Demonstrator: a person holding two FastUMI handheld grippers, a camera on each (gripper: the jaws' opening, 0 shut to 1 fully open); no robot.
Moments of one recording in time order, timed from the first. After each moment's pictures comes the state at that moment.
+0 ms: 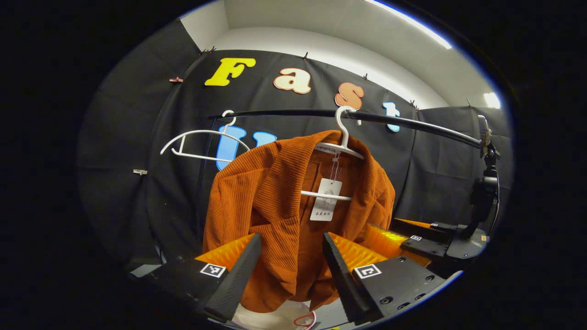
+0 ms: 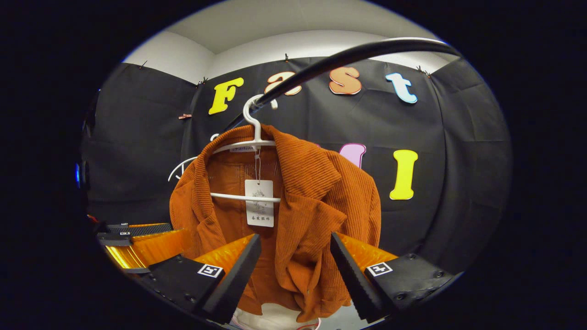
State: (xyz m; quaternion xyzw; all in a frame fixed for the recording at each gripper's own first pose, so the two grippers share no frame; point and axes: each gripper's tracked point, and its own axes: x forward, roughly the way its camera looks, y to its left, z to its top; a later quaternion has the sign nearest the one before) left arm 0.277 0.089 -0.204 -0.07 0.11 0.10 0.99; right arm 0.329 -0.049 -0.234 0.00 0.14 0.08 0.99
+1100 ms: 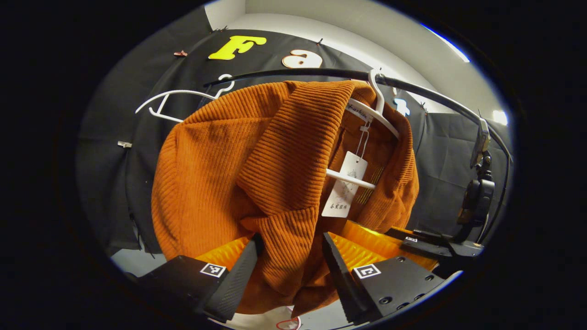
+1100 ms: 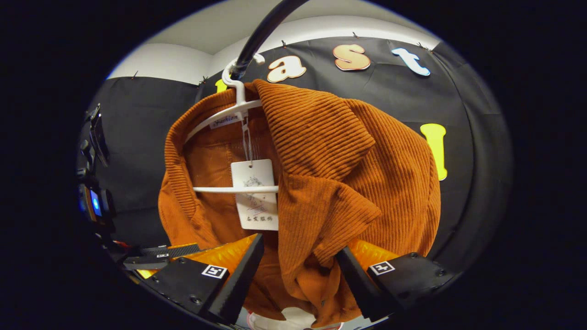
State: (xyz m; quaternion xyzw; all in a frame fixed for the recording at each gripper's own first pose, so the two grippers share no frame) left arm 0.361 0.105 -0.258 -0.13 0.12 0.09 0.98; right arm 0.403 -0.032 -0.287 0.05 0.17 0.11 0.98
